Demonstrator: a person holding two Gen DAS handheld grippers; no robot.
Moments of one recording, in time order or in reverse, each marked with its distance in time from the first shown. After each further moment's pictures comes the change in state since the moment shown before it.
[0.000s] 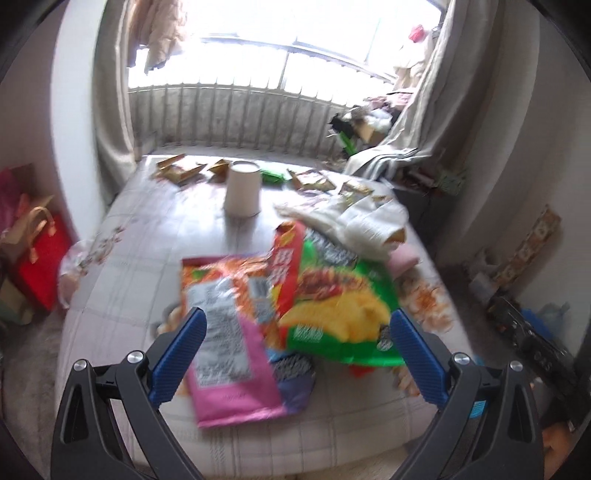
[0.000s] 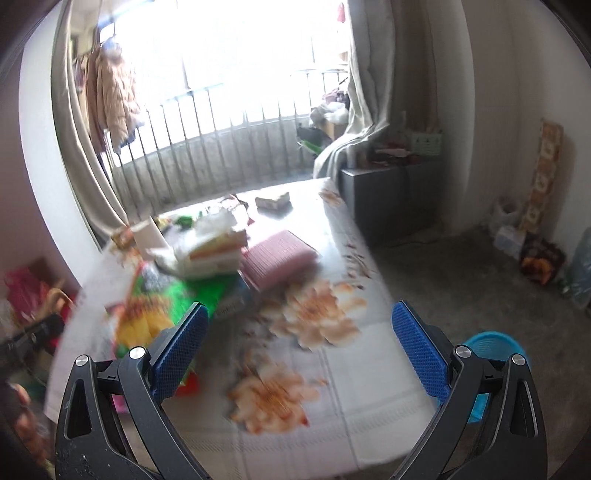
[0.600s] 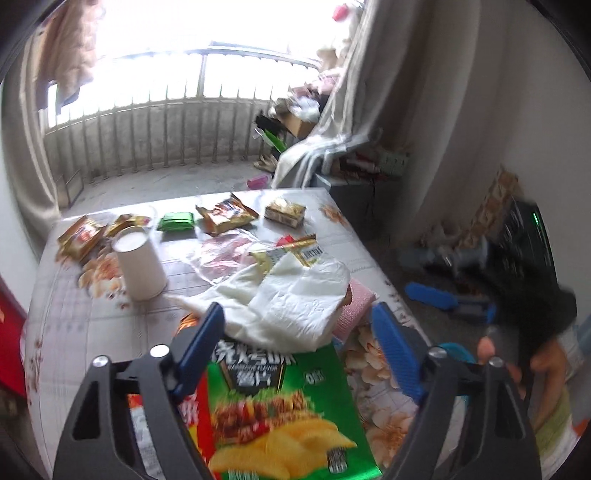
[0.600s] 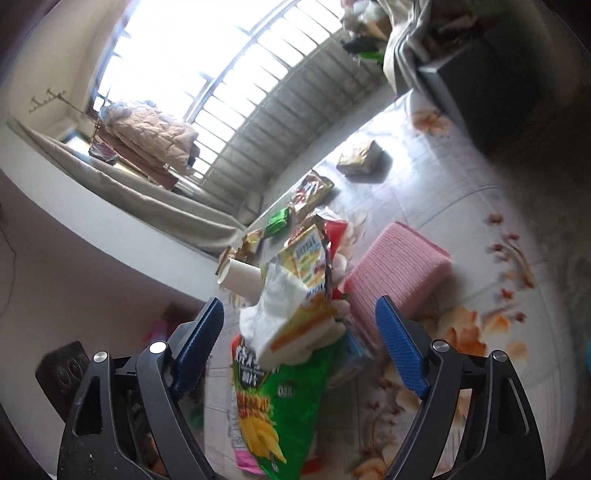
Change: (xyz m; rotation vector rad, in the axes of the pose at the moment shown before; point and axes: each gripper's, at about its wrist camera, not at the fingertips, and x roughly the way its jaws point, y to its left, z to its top) left arm 0.098 -0.074 0.088 0.248 0.057 -0.159; right arm 0.146 -0.024 0.092 0.403 0.346 0.578
